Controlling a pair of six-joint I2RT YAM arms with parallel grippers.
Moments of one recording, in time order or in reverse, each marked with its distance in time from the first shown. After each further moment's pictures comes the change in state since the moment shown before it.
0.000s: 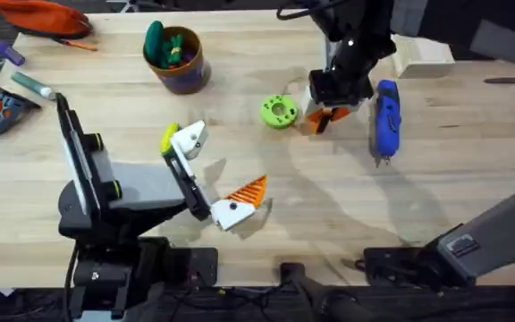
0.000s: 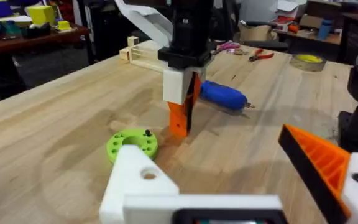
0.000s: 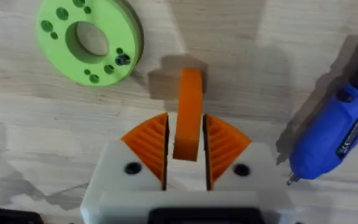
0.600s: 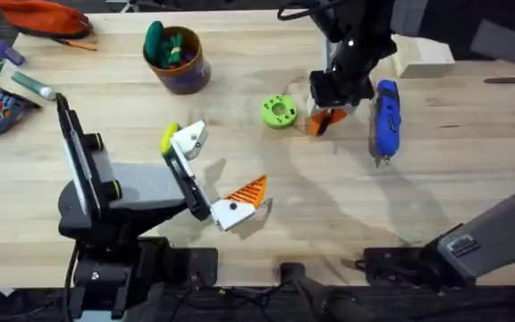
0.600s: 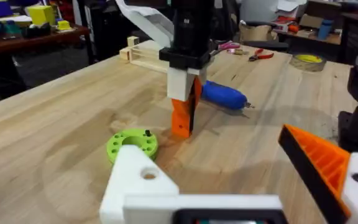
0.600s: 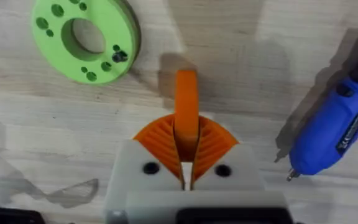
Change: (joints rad) left arm 0.000 0.000 0.000 0.000 0.000 0.000; right arm 0.000 0.000 0.001 -0.014 0.000 0.000
